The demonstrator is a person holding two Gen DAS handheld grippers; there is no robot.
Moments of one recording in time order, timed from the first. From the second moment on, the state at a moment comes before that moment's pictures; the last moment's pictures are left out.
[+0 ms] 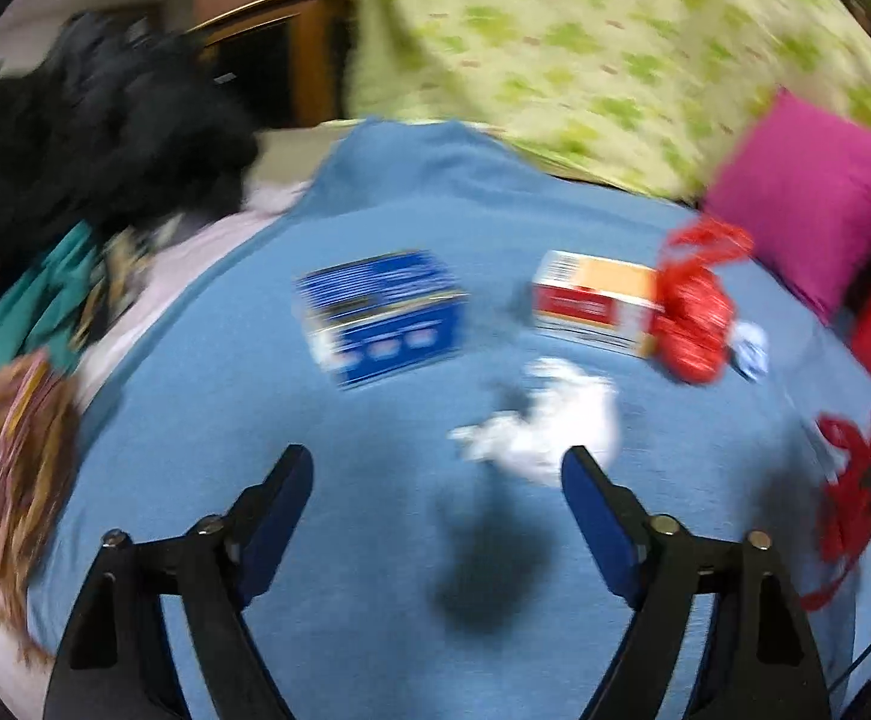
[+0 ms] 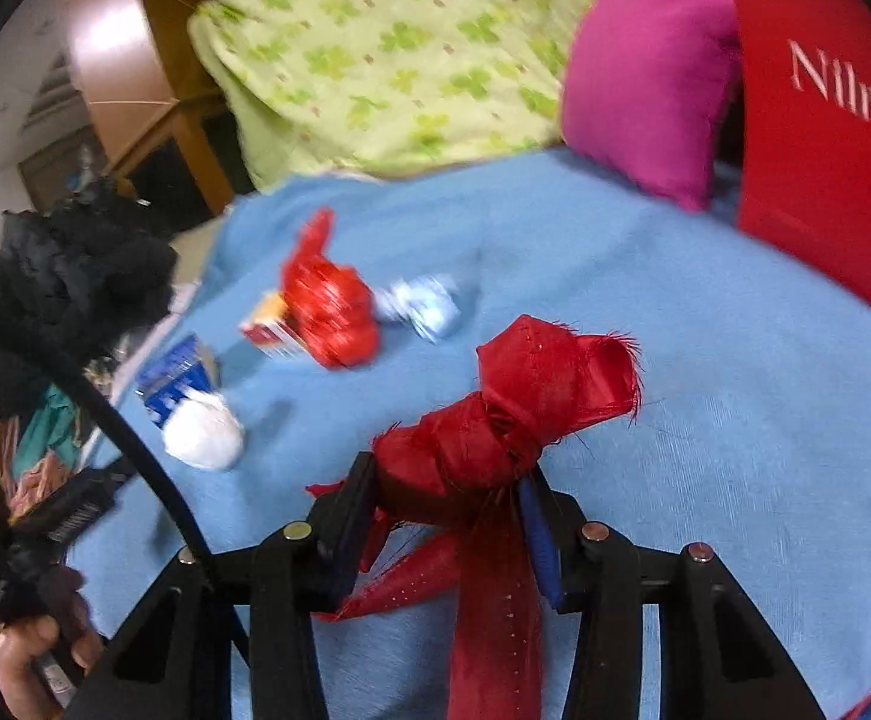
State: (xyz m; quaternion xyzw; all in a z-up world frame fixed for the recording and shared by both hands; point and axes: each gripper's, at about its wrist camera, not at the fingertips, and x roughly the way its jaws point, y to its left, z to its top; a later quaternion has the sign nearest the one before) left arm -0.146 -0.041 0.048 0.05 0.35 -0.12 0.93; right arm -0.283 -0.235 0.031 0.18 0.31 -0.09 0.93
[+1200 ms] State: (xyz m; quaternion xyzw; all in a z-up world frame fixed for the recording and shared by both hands) left arm -0.187 -0.058 0.068 0.11 0.38 -0.16 0.91; right arm -0.301 -0.236 0.034 0.22 0.26 -0.05 0.94
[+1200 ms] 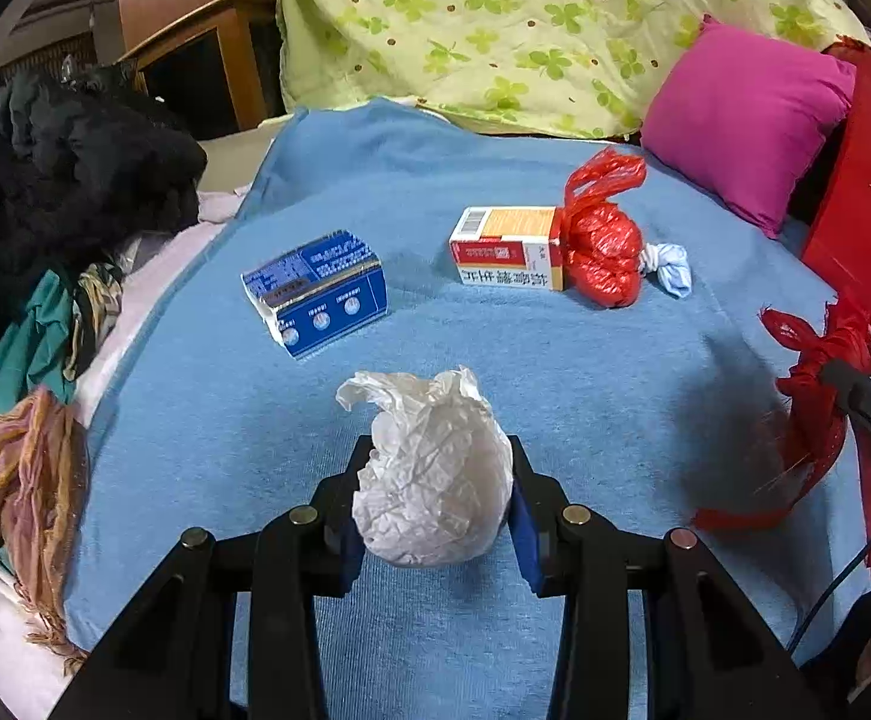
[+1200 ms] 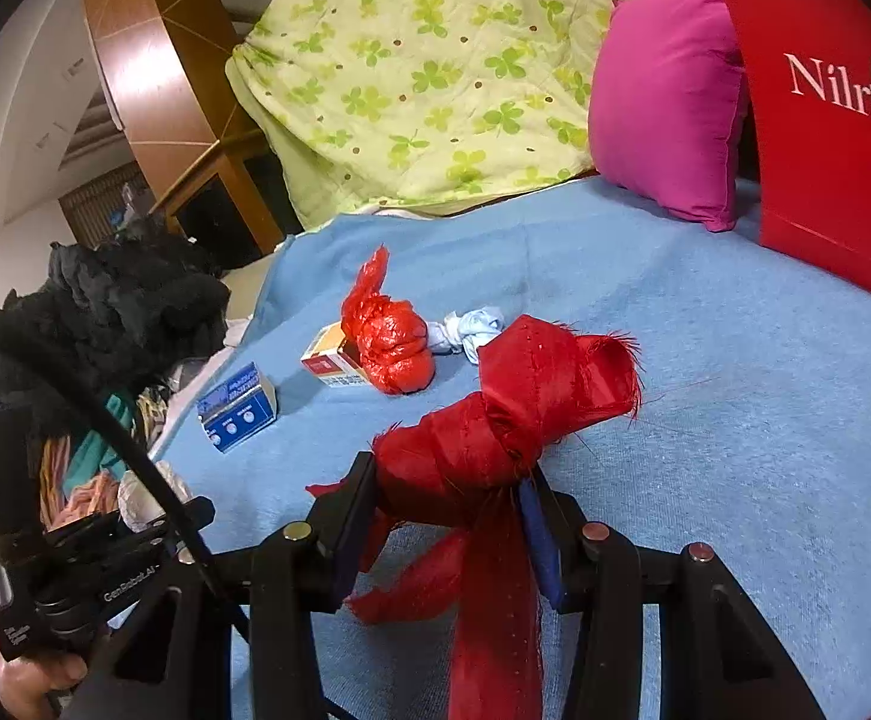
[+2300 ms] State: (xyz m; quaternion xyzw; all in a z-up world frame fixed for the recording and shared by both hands) left arm -0.221 -0.112 0.099 0.13 0.37 -0.19 0.90; right arm -0.367 -0.265 0.063 0.25 0.19 -0.06 0.95
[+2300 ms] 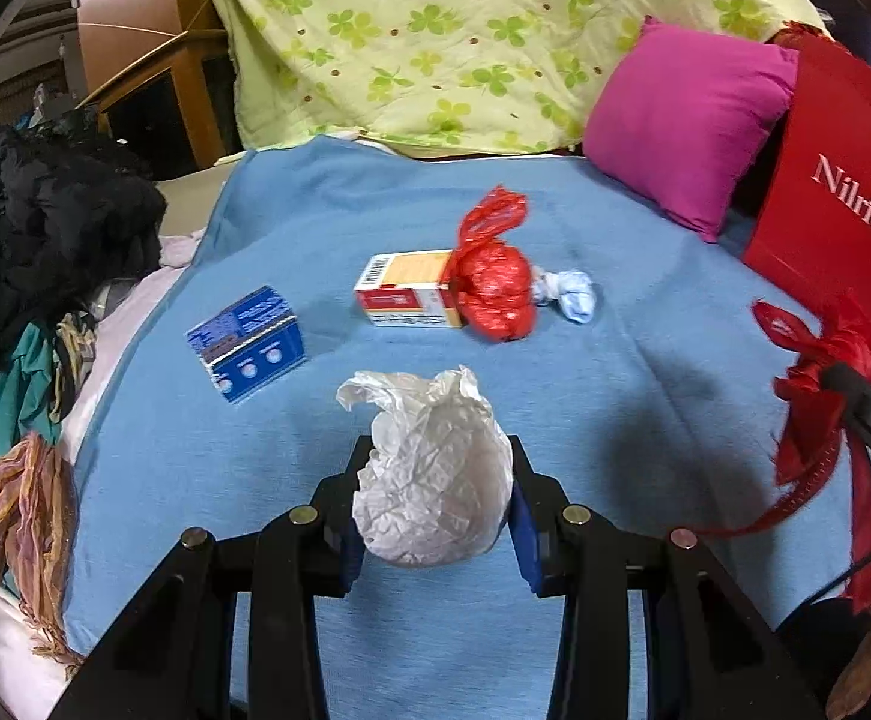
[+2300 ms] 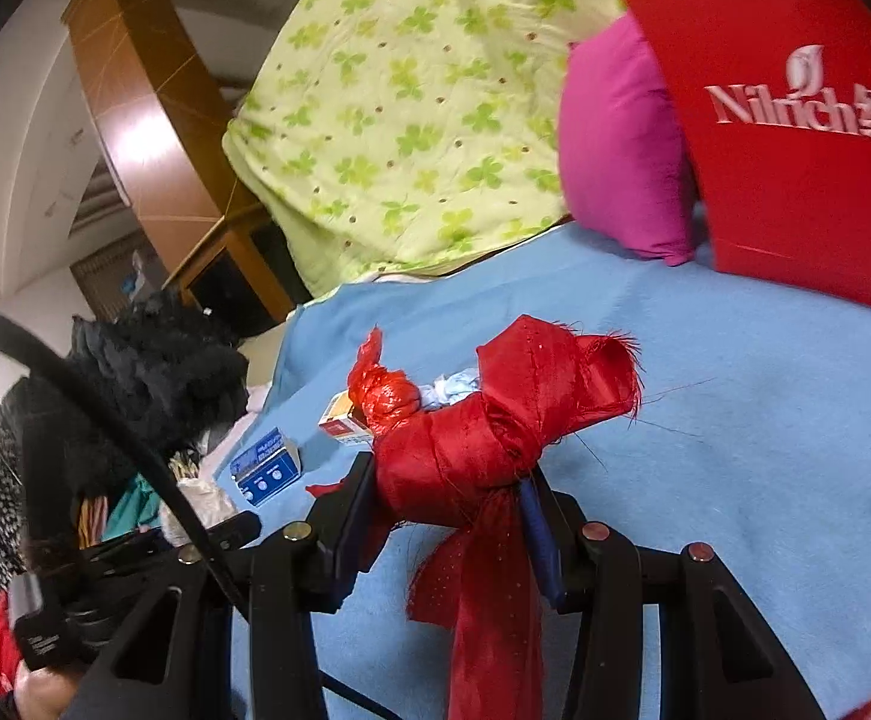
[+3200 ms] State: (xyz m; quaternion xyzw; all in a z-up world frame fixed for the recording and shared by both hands) left arm -0.281 -0.156 0.144 0.12 0.33 -0.27 0.90; right arm -0.608 -0.349 0.042 0.27 0.22 -0.27 0.90
